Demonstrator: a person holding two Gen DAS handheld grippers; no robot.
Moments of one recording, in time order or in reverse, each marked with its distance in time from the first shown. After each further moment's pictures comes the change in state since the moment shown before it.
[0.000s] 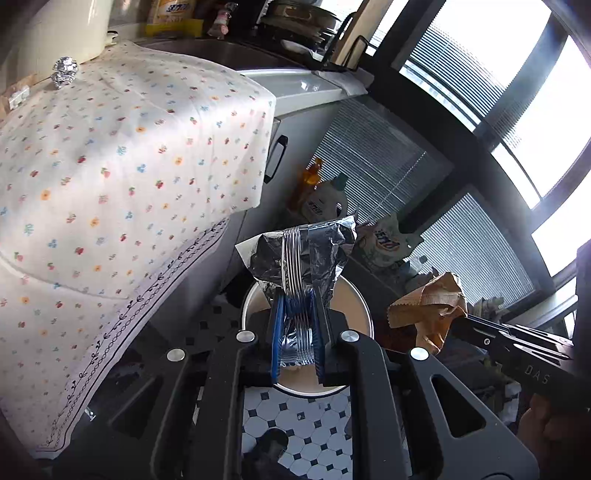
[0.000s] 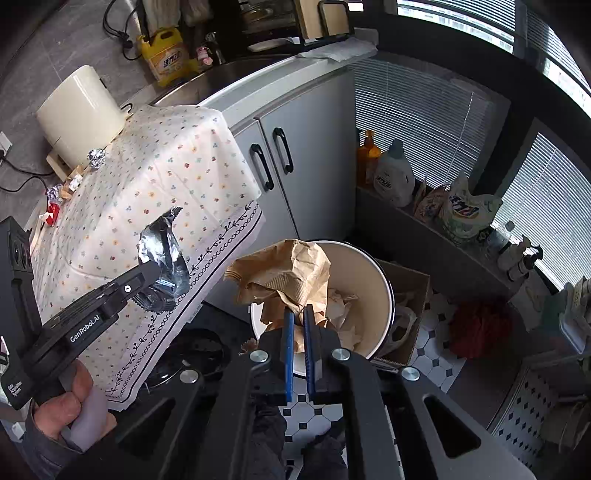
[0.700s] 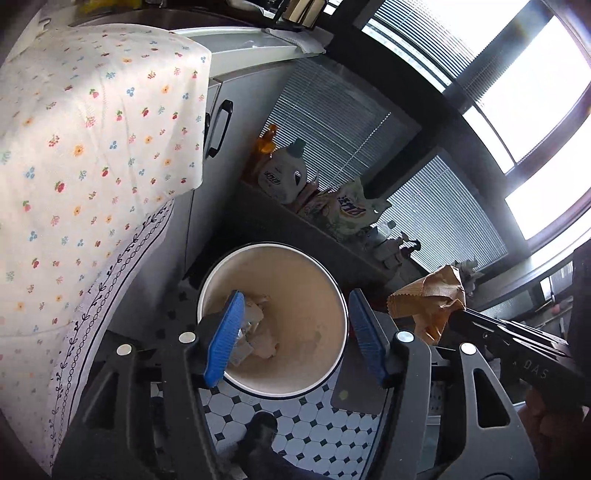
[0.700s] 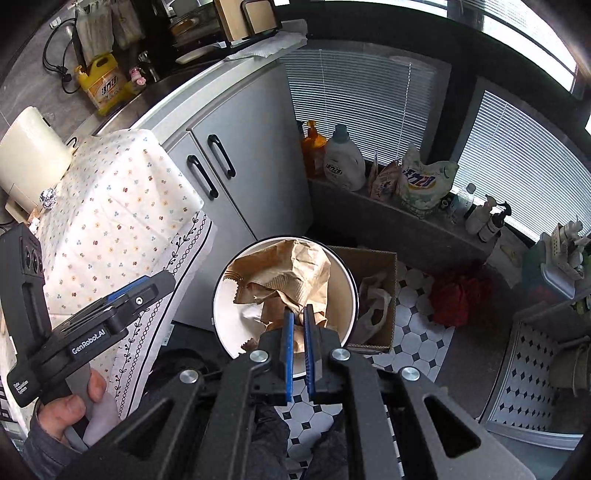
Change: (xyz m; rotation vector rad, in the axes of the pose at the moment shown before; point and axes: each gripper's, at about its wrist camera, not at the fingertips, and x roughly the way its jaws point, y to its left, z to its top) left arm 0.047 -0.005 0.014 0.085 0.117 -0.140; right arm 0.010 -0.025 -0.005 0.146 -0.011 -0.104
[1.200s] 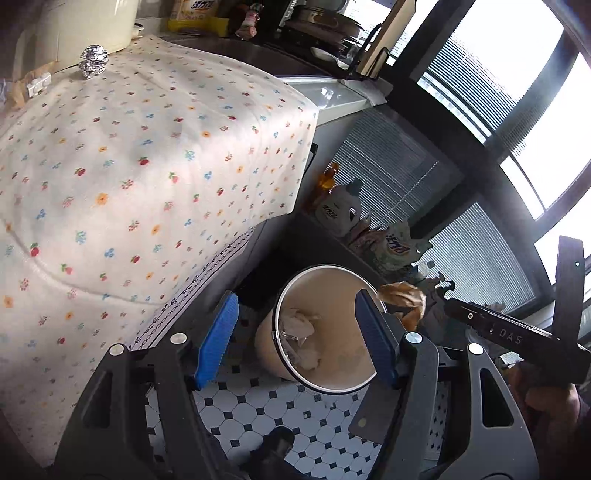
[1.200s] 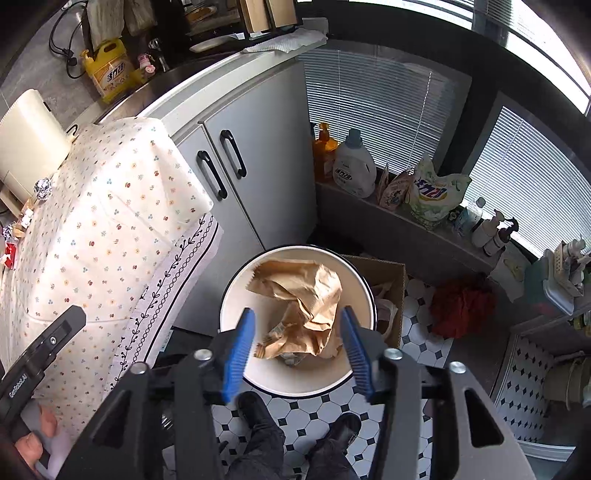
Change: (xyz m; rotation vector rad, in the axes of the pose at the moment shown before) left arm -0.082 0.048 -0.024 -0.131 -0.143 0.163; right arm 0.018 0.036 0.016 -0.066 -0.017 -0.026
